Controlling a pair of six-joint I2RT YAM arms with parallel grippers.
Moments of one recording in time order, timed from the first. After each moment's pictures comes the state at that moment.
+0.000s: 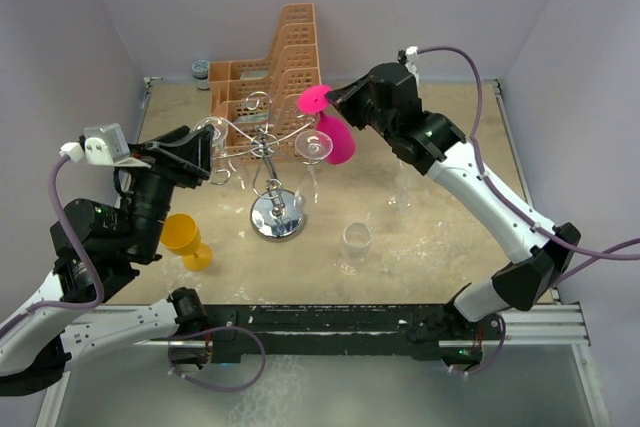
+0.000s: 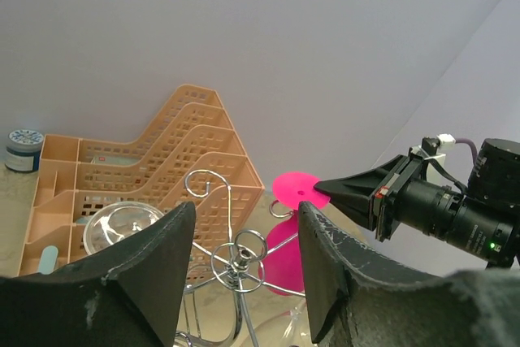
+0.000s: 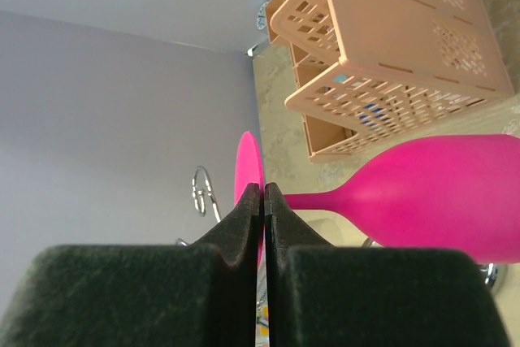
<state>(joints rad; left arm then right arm) -1.03 0.63 1.14 -0.11 -0.80 -0.16 0.68 1.50 1.64 -0.47 0.29 1.19</state>
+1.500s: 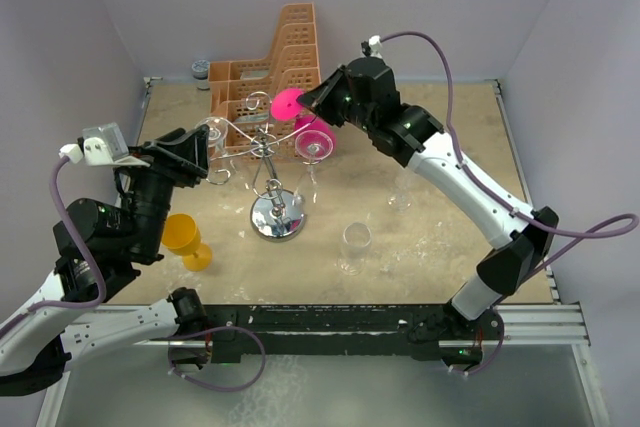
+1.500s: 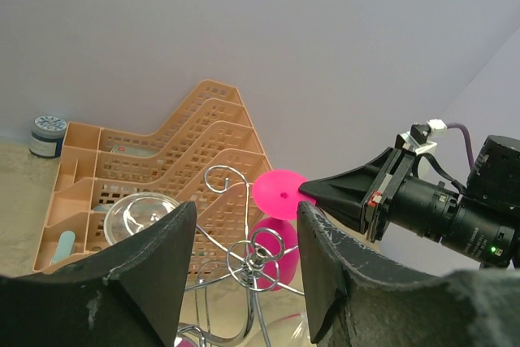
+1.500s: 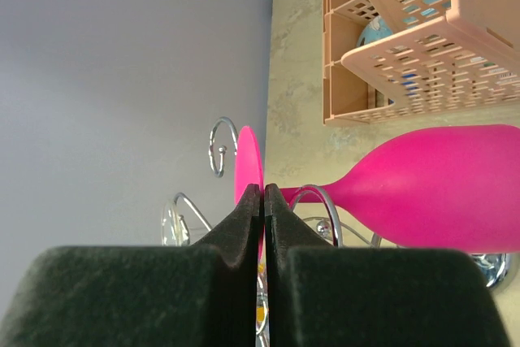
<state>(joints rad) -1.03 0.63 1.13 -0.12 -0.87 -0.18 0.73 1.62 1.76 -0.45 0.13 1.06</state>
